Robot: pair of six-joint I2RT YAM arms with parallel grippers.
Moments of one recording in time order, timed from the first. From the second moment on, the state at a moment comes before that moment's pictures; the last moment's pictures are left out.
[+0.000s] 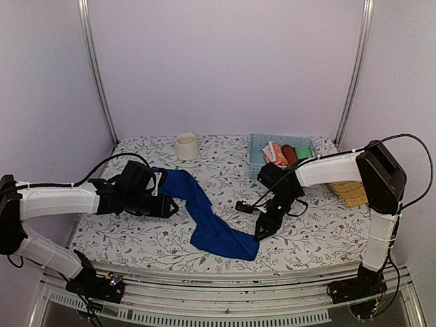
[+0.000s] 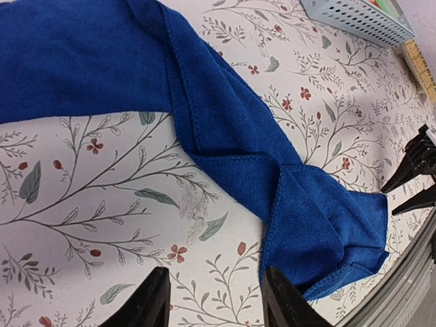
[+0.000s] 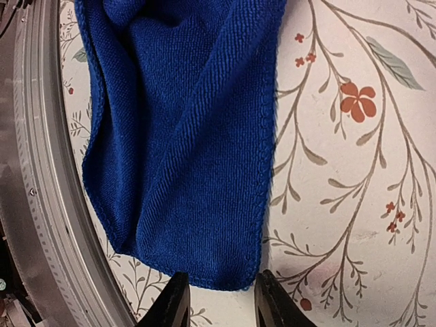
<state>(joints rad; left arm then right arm) -0.68 1.32 0.69 -0.21 0.05 -0.50 0.73 1.94 1.23 -0.77 -0.55 -0.41</state>
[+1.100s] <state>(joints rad) -0.62 1.26 0.69 -0.23 0.01 -0.46 0.94 1.94 1.26 -0.70 -0.13 -0.36</state>
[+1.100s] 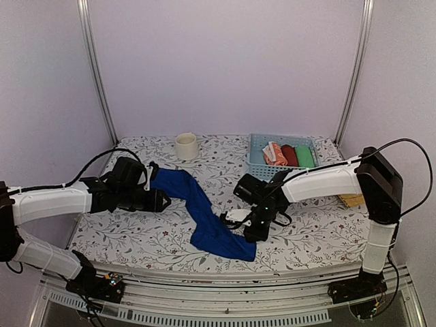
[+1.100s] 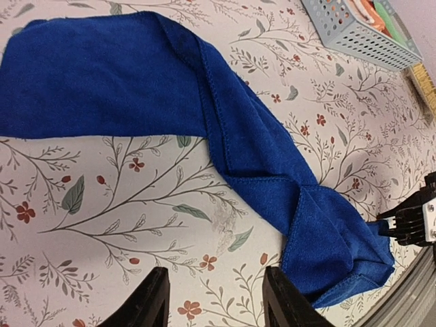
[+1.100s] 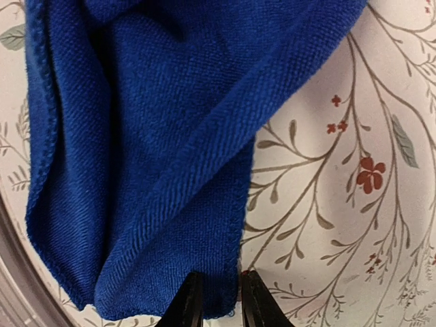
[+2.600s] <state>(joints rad) -0.58 1.28 0.69 -0.22 0.03 -0.44 0.50 1.93 1.24 -0.64 -0.19 -0.34</state>
